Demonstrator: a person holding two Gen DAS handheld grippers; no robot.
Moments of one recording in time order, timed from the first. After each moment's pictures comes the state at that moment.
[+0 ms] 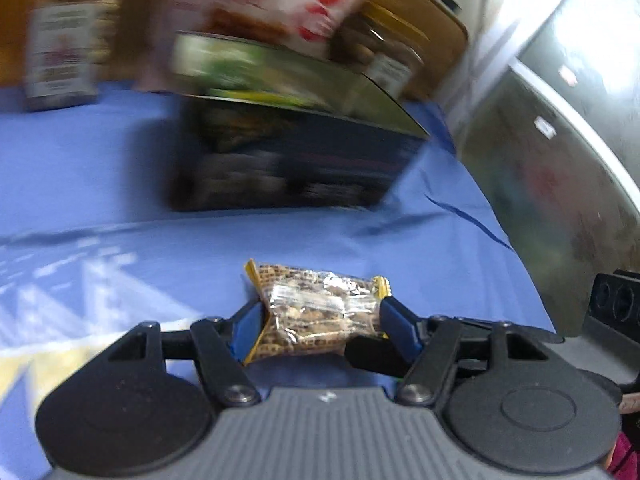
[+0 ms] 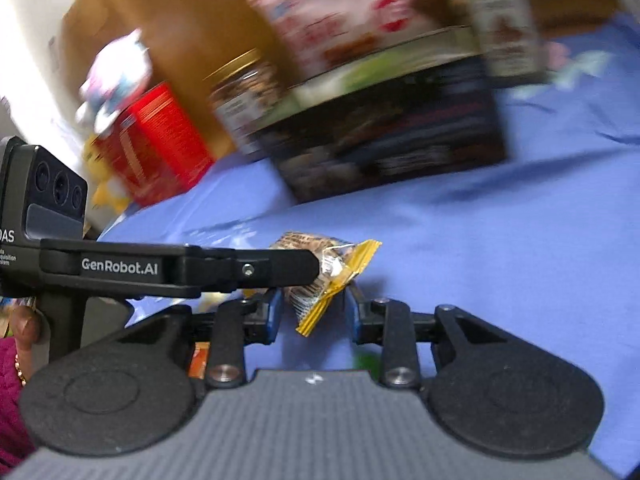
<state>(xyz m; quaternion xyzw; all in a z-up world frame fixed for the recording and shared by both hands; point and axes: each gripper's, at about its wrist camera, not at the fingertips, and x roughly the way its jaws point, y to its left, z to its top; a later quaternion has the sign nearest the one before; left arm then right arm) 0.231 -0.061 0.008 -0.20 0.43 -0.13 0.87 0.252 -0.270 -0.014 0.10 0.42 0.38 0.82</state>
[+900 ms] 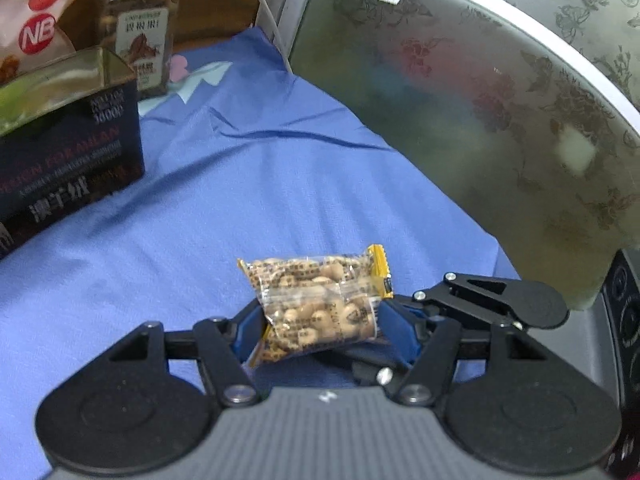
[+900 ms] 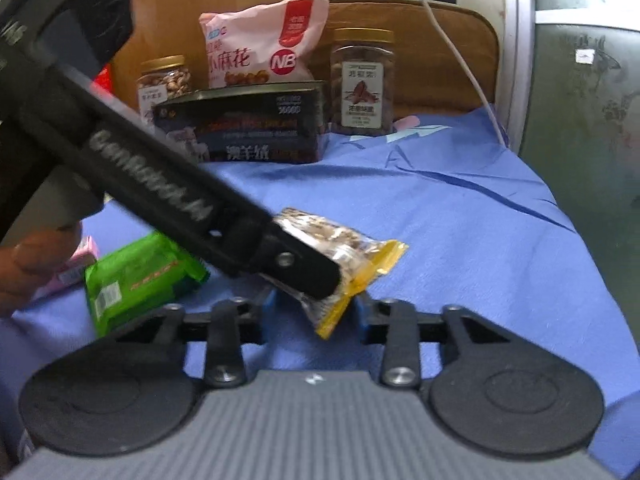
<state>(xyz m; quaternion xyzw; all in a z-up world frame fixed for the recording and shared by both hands) 0.232 -0.213 0.020 -0.05 0.44 -0.27 0.85 0.195 -0.376 -0.021 -0.07 0.31 0.27 0.91</state>
